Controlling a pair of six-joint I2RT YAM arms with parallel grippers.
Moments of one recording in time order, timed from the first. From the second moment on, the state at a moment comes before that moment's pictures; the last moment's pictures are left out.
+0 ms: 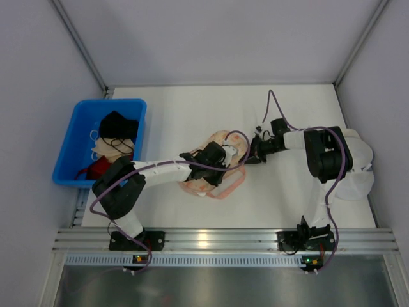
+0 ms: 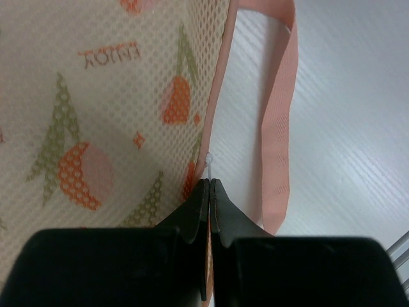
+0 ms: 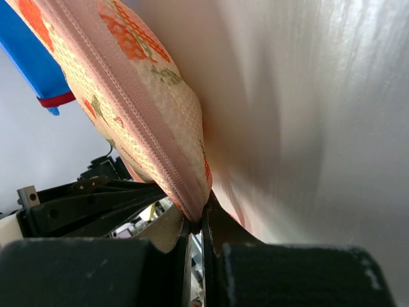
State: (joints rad) left arm -0.88 1.69 0.99 -0.24 0.11 -0.17; right arm 0.19 1.99 1.04 -0.22 -0.97 0.54
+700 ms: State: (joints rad) left arm -0.88 1.55 0.87 -0.31 0.10 -0.16; right arm 0.13 2.03 1.22 -0.40 -0.89 0.42
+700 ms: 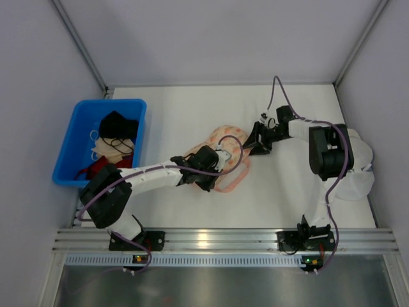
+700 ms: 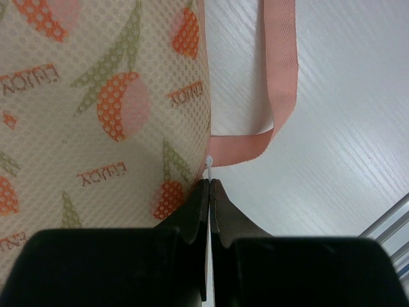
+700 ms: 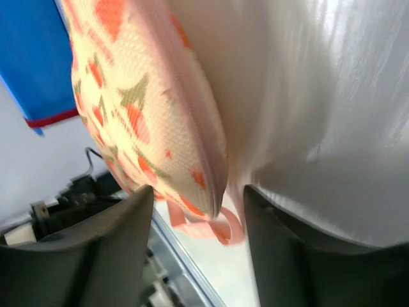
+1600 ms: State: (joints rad) left arm -0.83 1.63 1.05 -0.33 0.19 -0.20; right arm 0.33 1.91 0.98 -0.11 -0.97 0.69
